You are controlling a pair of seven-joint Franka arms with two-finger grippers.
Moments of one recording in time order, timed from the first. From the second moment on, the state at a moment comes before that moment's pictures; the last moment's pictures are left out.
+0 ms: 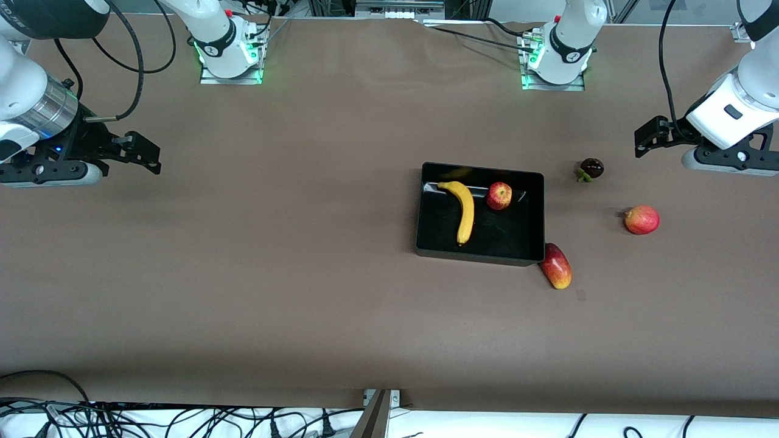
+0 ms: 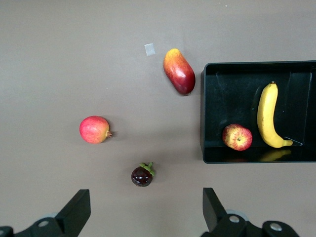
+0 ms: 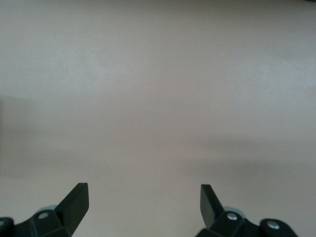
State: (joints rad) left arm -0.04 -0.03 -0.03 -1.71 0.03 1.63 0.03; right arm 0.19 0.07 -0.06 -1.59 0.01 1.68 0.08
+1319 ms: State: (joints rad) left arm -0.07 0.06 -0.08 -1.62 0.03 1.51 0.03; right arm 0.19 0.07 -0.06 -1.59 0.01 1.68 0.08
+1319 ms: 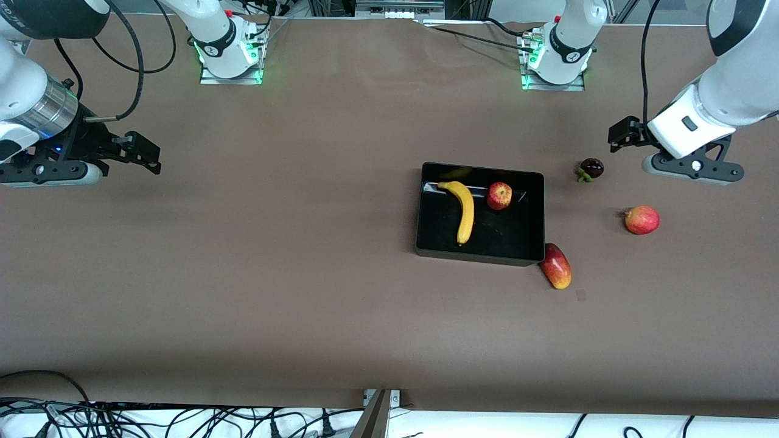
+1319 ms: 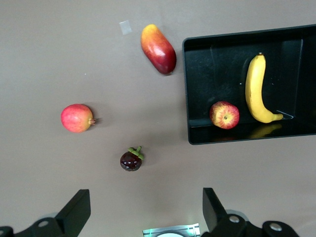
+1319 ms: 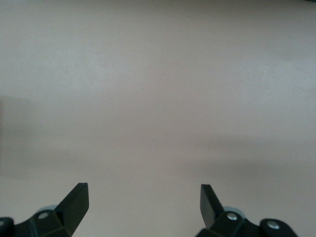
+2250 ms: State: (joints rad) left arm -0.18 0.29 -0.22 -1.89 0.02 1.96 -0.37; right arm 0.19 0.07 -0.06 -1.59 0.01 1.68 0.08
